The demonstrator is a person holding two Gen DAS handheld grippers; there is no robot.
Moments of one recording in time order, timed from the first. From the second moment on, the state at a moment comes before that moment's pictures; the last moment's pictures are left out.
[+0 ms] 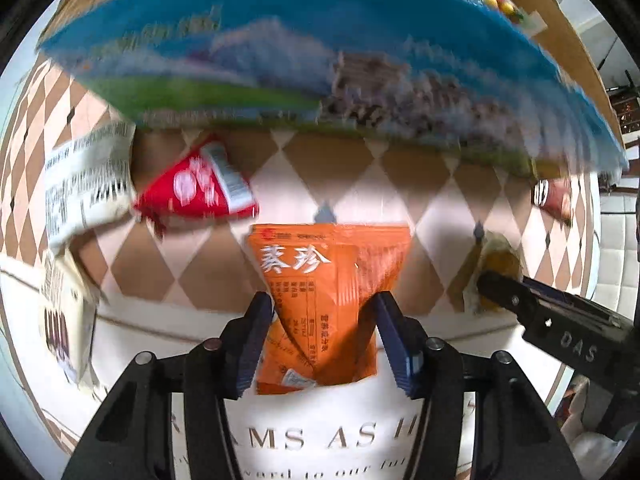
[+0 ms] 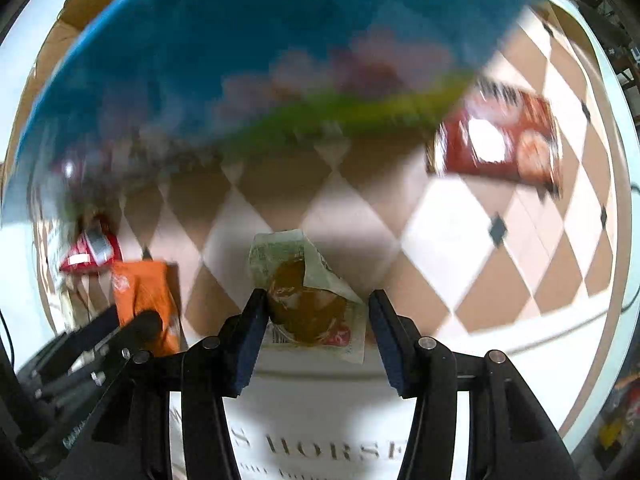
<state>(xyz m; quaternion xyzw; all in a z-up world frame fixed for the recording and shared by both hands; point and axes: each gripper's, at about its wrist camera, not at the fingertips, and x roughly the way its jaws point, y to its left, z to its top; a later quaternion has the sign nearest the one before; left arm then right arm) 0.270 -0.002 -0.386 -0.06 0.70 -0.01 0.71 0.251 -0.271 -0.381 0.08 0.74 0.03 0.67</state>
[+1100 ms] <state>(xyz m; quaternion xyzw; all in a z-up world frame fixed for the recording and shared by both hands) 0.215 -0.032 -0.427 -0.03 0.72 0.02 0.69 0.181 -0.256 -0.391 0.03 0.76 0.02 0.65</state>
